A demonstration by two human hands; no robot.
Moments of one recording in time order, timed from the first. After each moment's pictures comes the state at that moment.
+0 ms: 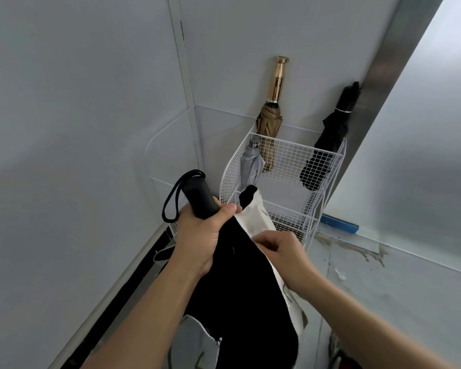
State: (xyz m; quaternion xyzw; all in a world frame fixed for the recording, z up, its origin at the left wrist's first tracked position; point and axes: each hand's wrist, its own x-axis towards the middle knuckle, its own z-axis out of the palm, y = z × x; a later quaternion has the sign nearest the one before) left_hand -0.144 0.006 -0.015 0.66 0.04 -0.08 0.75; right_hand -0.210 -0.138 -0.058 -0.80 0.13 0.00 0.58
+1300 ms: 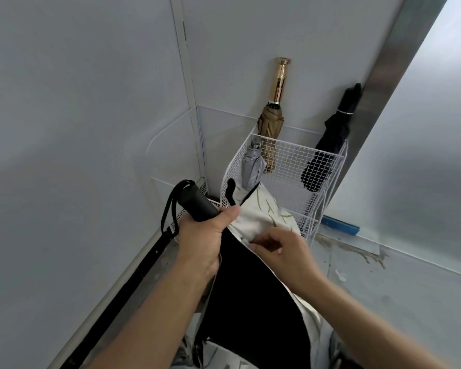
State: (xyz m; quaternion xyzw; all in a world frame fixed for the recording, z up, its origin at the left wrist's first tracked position) left_hand -0.146 -0.001 -0.016 0.59 0.15 -0.09 0.79; right_hand -0.211 -0.143 -0.062 -0.86 0.09 -0.07 0.50
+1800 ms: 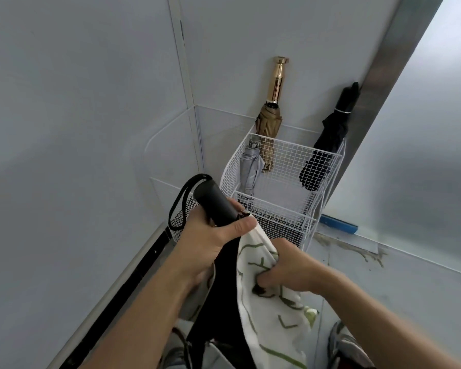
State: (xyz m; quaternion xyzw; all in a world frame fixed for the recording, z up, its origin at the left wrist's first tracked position) left_hand -0.160 0.015 0.007 0.63 -0.07 -0.20 0.75; right_hand -0.208 -0.161 -0.054 -0.86 0.06 0.21 0.47
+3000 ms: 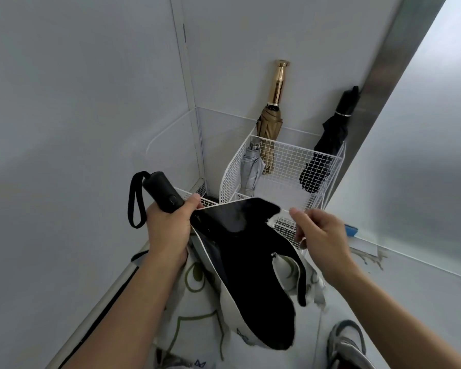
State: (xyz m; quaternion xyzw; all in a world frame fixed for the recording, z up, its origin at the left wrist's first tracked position) left_hand -0.122 0.035 -0.012 0.67 0.15 0.03 0.72; right_hand -0.213 -0.180 -0.034 -0.74 0.21 -0.16 0.62
